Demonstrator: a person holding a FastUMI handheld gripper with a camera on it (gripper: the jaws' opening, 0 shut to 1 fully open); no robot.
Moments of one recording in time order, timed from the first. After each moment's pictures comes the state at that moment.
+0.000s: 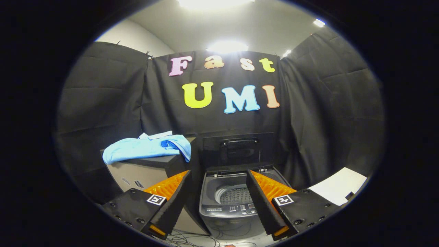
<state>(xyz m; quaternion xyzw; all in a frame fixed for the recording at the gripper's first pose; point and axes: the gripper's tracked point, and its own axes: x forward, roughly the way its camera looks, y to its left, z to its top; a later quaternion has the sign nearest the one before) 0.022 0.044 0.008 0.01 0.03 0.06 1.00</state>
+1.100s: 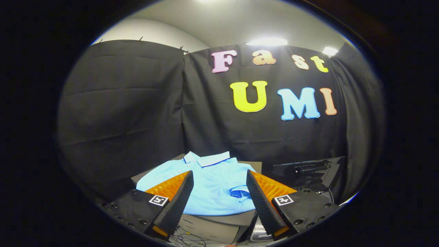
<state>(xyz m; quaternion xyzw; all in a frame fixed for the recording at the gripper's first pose) 0.127 0.261 0.091 -0.02 0.06 0.24 0.97</state>
